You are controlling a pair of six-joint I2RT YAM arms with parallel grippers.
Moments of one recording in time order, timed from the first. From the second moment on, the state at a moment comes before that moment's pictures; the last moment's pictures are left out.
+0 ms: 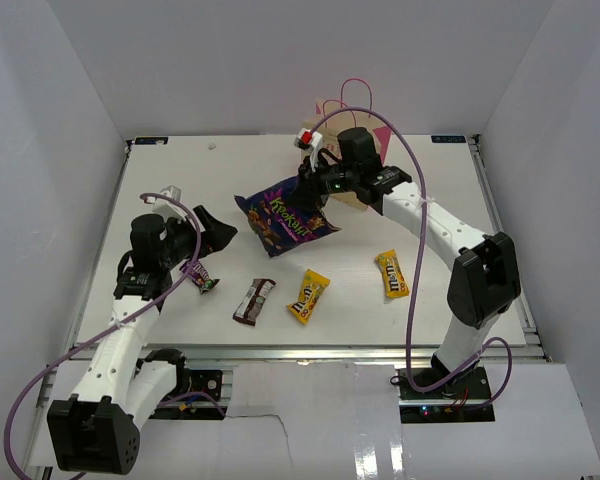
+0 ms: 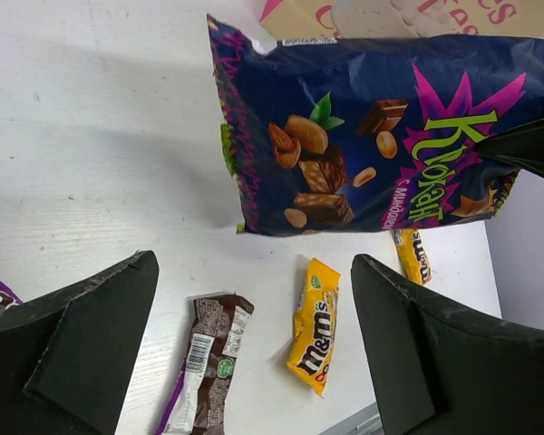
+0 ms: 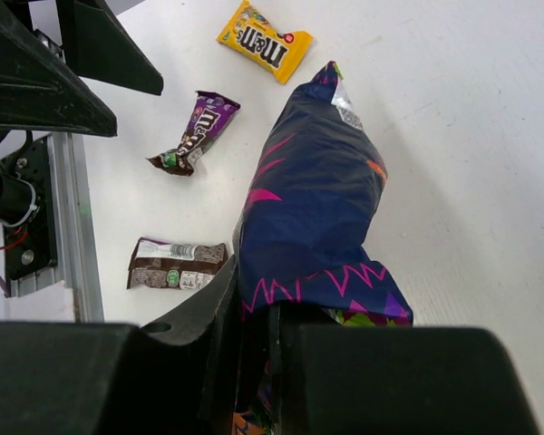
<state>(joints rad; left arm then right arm) -0.07 0.89 0.66 -0.15 0.38 -0.53 0.59 1.76 1.53 -0.24 -0.75 -0.07</state>
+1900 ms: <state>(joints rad) -0.07 0.79 0.58 -0.19 0.44 -0.59 0.28 2.00 2.40 -0.07 -0.39 -0.24</state>
